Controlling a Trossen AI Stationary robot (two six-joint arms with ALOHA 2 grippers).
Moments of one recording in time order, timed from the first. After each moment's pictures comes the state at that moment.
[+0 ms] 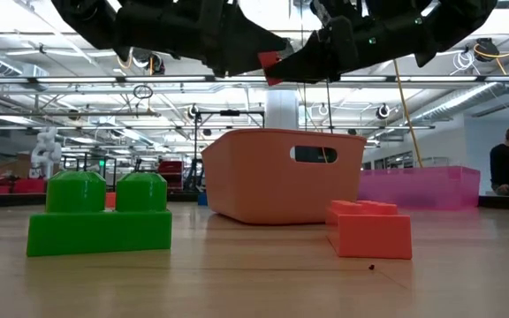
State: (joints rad) left arm -0.02 1.58 0.80 0.65 -0.06 0.15; right arm 0.00 1.44 0.66 0.57 0.10 -0.25
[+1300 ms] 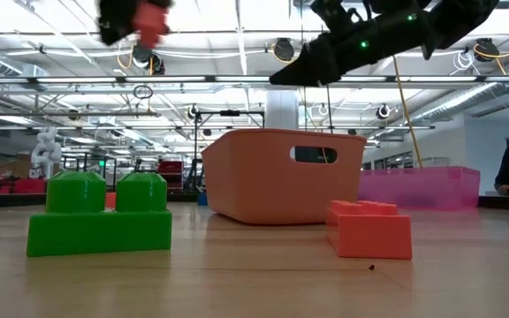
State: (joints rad) left arm -0.31 1.16 0.98 -0.48 -0.25 -0.64; right arm 0.00 1.41 0.66 0.57 0.45 -0.38
